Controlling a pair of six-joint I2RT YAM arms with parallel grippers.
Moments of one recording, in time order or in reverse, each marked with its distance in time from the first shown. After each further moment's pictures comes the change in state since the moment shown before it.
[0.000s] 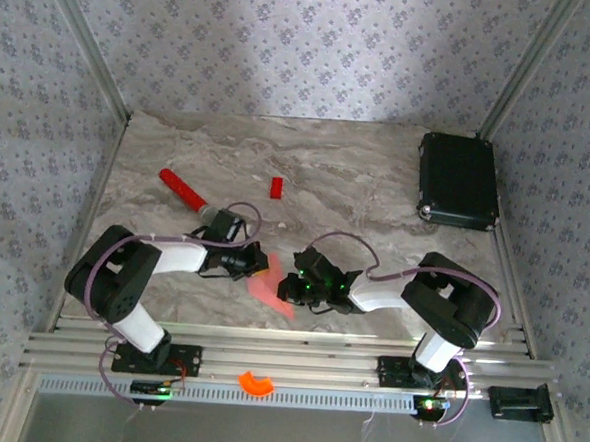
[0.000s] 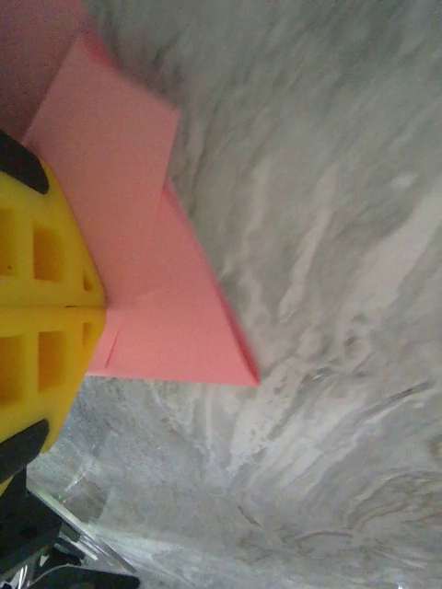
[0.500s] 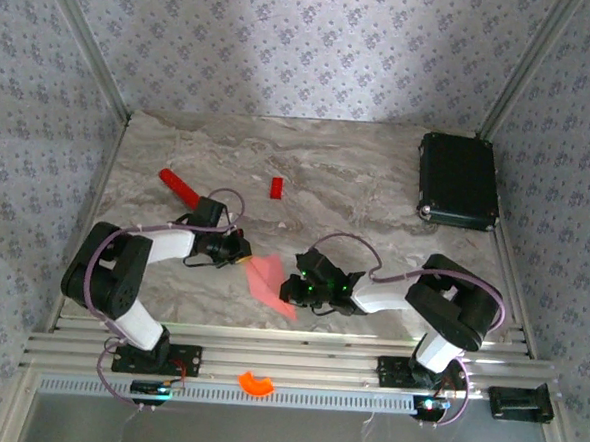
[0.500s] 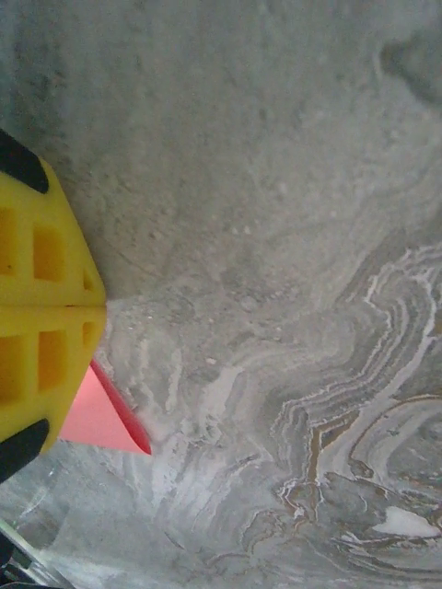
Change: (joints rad) left arm 0.159 -0.016 0.067 -0.164 -0.022 0.151; right arm -0.005 -0.028 -0.021 -0.017 -0.001 -0.001
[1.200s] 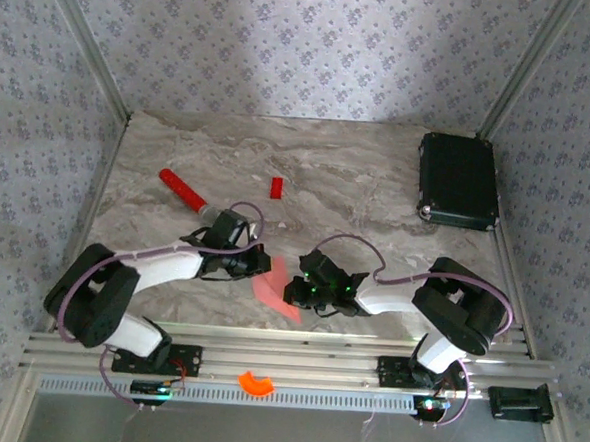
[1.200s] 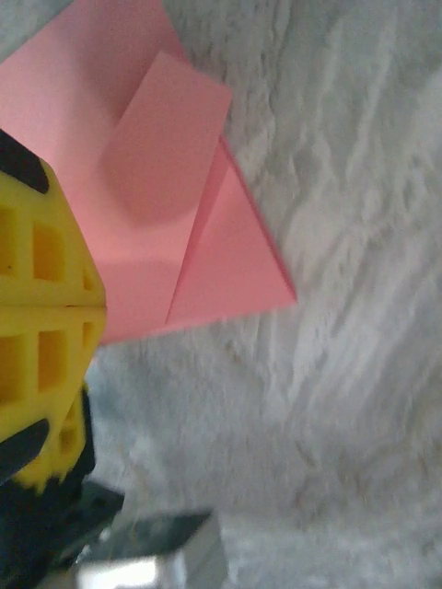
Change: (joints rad) left arm -0.253 -0.111 -0.060 0.056 -0.060 -0.100; right arm 0.000 -0.036 -0.017 -0.043 0.001 -0.004
